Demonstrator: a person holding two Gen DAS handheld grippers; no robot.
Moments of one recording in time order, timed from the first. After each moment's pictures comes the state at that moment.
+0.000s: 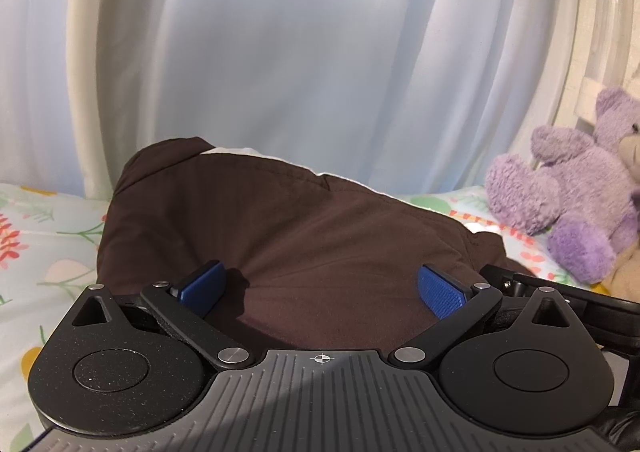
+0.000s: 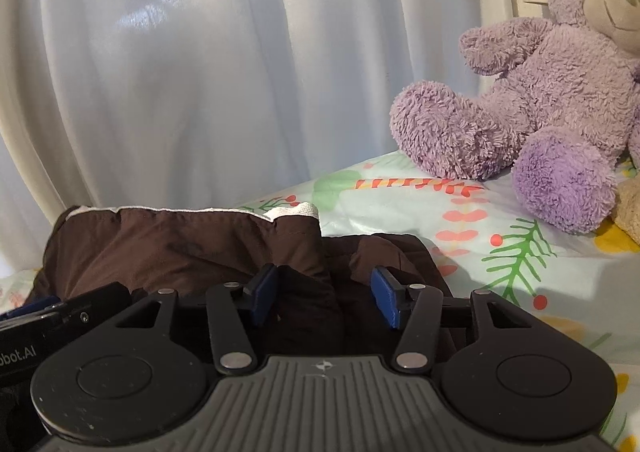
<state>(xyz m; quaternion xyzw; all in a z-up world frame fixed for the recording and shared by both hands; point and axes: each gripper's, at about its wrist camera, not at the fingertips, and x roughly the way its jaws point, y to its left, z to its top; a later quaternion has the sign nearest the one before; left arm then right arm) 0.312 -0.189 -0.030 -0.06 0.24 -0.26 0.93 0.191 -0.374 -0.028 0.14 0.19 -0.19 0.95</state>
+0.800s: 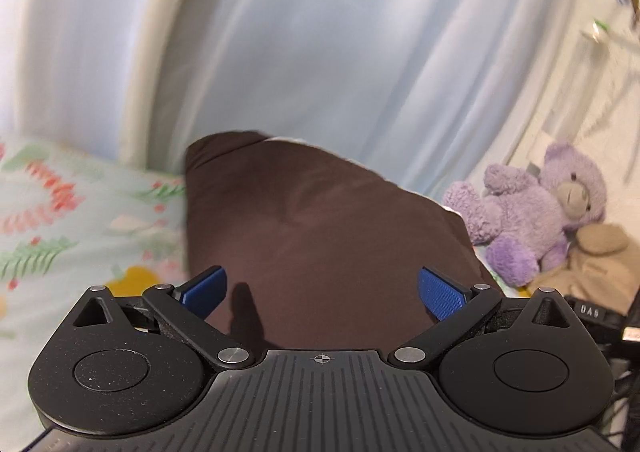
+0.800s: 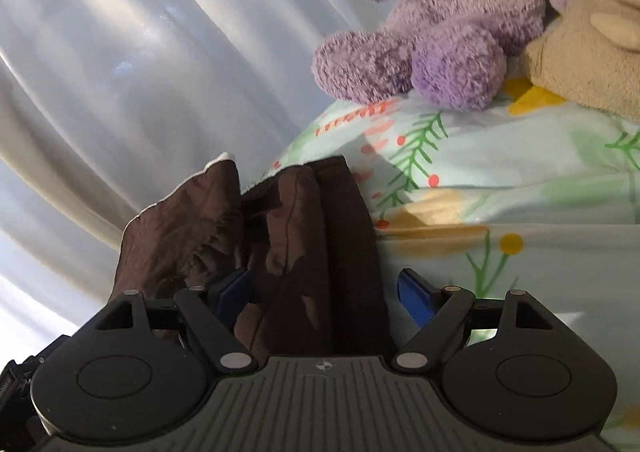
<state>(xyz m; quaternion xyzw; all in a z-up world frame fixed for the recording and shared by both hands) 0.252 -0.053 -0.012 -0.16 0.26 -0.30 0.90 0.084 -0.466 -0.050 0.36 0.24 -0.06 0.90</state>
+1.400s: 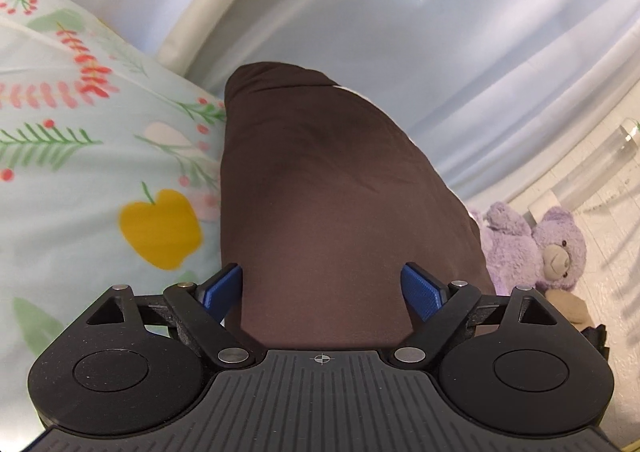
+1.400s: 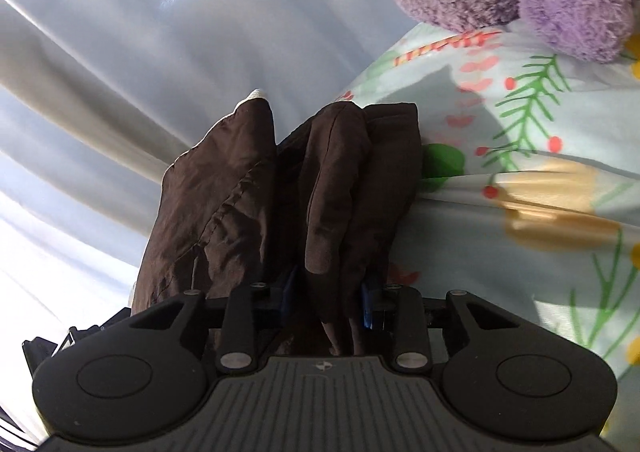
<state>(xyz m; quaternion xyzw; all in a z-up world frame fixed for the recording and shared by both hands) 0.298 -0.005 -0.056 -0.29 0.34 -0.31 0.84 0.165 -0.426 -0.045 0.33 0.31 0.05 0.89</state>
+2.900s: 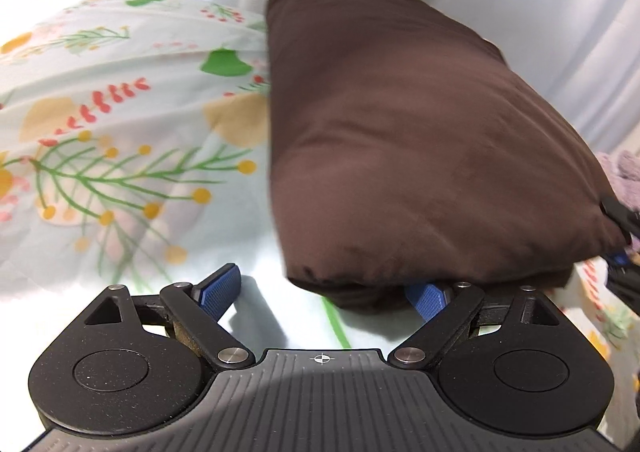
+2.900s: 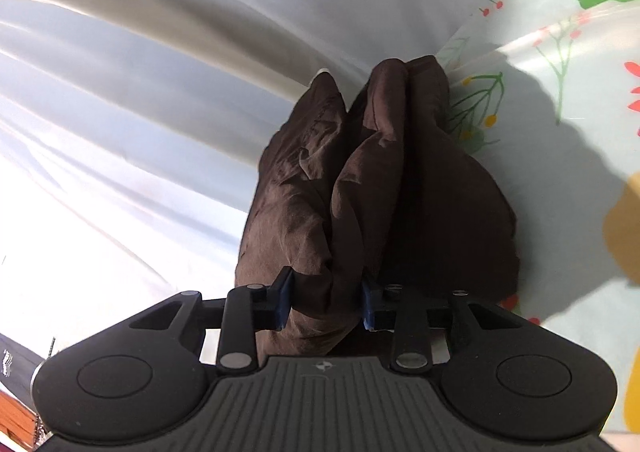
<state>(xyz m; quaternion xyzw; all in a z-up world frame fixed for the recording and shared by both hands) 0.164 0.085 -0.093 -0.18 0.38 -0.10 0.90 0.150 -0.287 -0.073 0.37 0.29 0.17 0.87</state>
